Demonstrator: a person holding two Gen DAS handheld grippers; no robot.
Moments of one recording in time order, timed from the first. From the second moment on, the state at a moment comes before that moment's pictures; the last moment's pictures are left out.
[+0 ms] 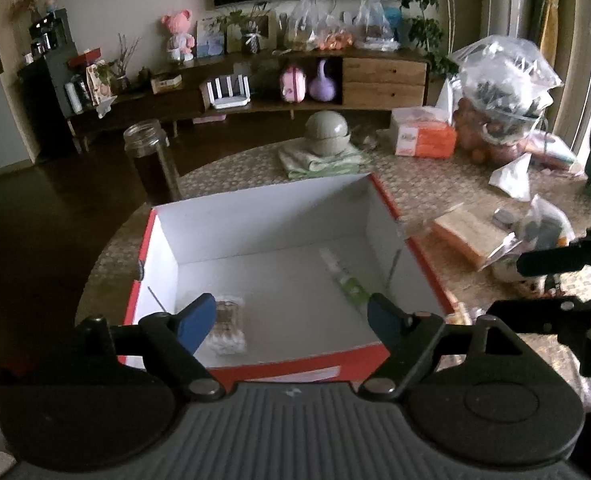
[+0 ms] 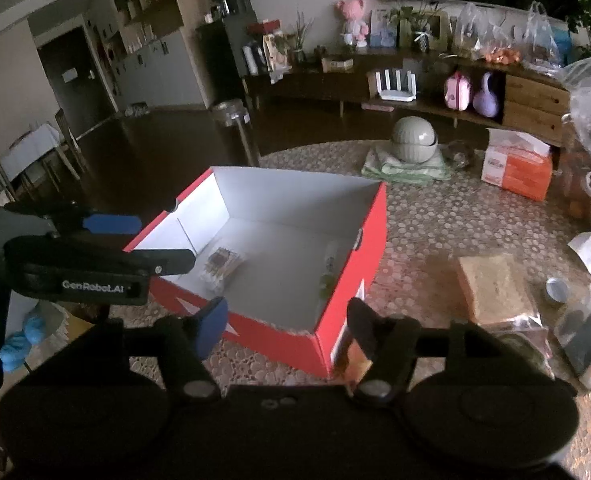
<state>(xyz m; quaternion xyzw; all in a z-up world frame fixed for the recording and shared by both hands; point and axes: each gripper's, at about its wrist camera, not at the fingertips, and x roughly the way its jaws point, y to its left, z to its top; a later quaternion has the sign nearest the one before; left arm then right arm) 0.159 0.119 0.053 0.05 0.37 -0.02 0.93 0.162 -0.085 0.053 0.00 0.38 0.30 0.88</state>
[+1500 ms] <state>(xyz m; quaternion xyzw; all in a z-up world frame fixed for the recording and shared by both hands) 0.137 -0.061 -0.074 0.01 0.35 -0.03 0.94 0.123 -0.265 -0.017 0.04 0.40 0.18 0.90</state>
